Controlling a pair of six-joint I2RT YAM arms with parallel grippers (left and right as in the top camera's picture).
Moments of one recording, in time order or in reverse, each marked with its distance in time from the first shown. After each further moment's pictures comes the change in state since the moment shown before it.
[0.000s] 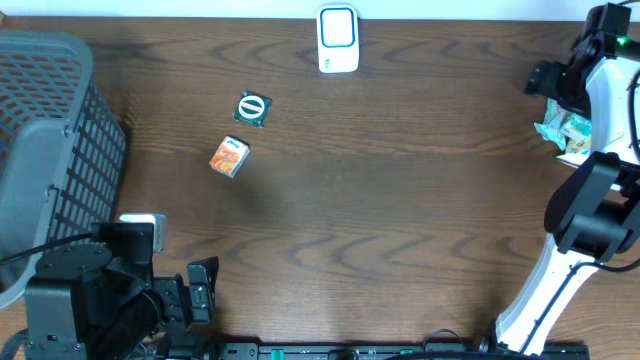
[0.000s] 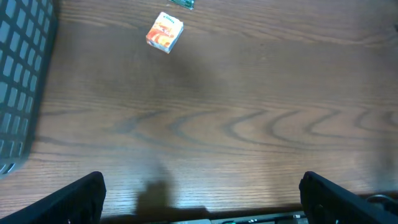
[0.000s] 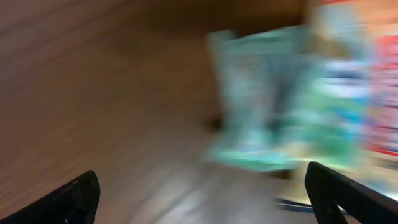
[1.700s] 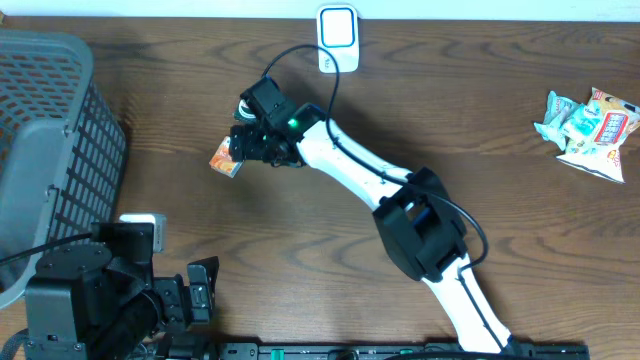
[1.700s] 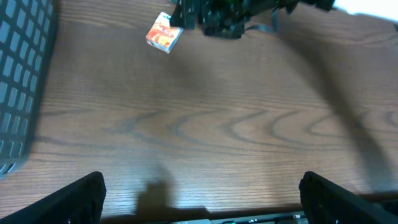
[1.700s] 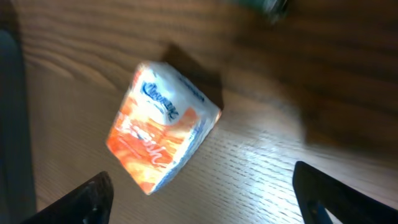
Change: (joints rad) left arm 0.000 0.000 0.000 0.000 0.000 0.000; right arm 1.068 0.154 -0.074 0.415 -0.241 0.563
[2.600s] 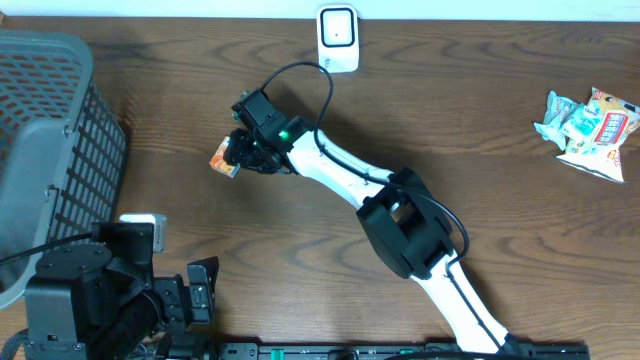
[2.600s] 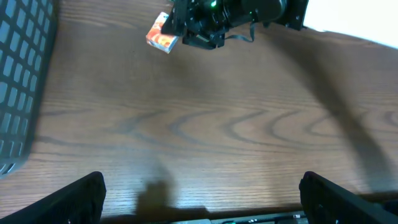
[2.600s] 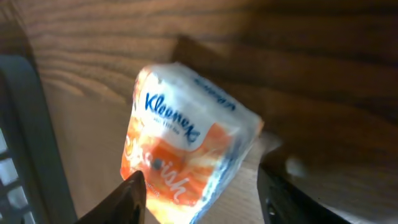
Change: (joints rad) left arm 0.000 0.000 0.000 0.000 0.000 0.000; right arm 0.026 0.069 0.000 0.129 -0.056 0.223
